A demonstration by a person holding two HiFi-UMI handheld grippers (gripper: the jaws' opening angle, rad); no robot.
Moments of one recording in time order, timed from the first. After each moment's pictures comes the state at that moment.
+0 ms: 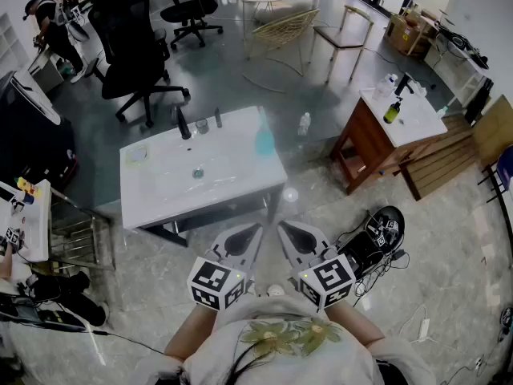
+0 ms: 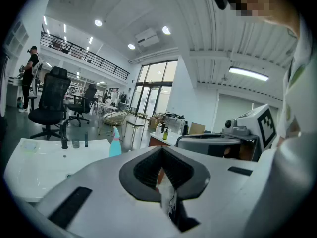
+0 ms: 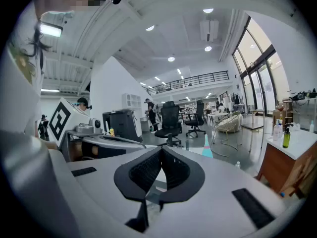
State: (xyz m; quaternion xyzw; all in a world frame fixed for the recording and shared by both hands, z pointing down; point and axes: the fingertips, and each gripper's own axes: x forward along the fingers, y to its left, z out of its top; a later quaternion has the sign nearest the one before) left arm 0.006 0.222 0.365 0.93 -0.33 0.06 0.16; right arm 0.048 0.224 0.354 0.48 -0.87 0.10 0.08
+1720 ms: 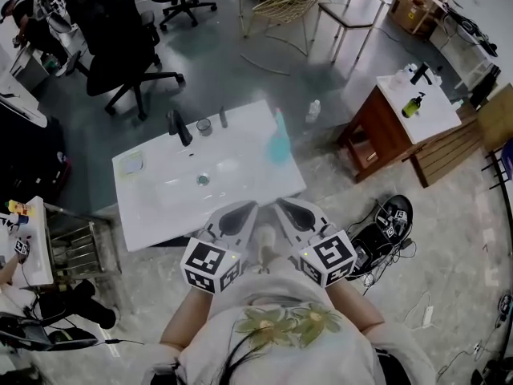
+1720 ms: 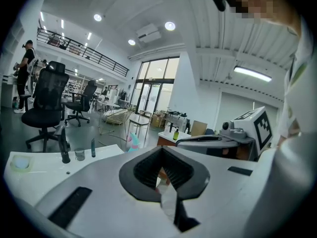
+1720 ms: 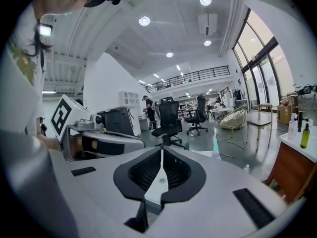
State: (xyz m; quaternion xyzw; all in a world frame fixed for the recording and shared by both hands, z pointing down) left arm -0.035 0.072 0.388 0.93 -0.32 0.07 0.17; right arm 0.009 0.074 0.386 0.47 -0.87 0.11 0.08
